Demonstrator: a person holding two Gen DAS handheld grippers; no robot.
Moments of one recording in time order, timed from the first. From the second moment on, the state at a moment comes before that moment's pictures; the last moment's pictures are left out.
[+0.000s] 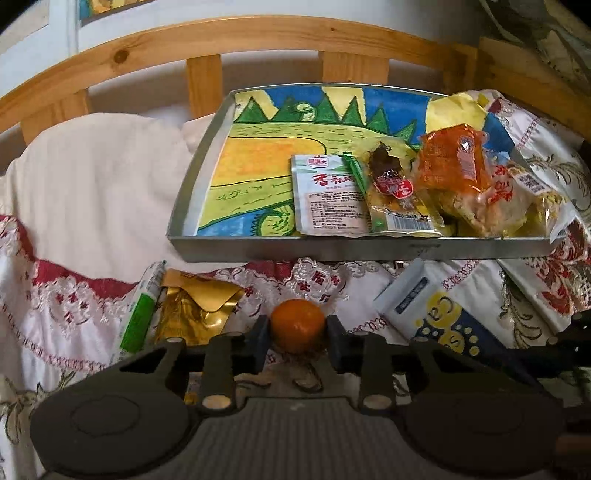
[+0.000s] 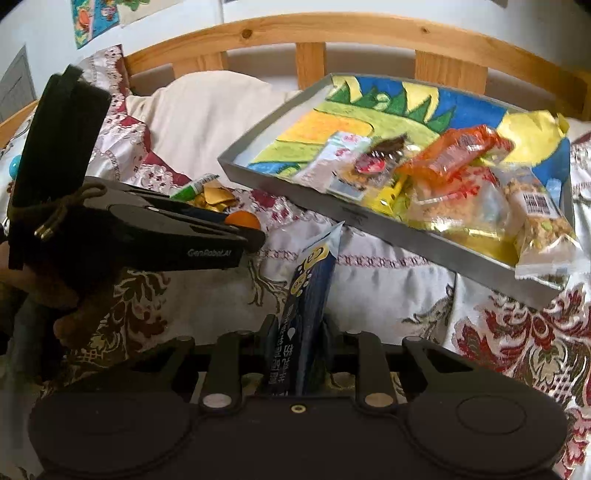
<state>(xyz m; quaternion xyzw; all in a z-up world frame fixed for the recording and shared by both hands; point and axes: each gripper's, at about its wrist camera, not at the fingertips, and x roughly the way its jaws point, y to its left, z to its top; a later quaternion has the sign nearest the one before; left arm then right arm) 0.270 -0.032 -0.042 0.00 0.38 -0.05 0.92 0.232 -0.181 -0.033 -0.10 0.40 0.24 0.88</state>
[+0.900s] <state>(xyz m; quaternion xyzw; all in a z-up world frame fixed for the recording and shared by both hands) 0.284 -0.021 0.019 -0.06 0.34 0.01 0.94 0.222 -0.187 0.012 -0.10 0.19 0.25 0.95</state>
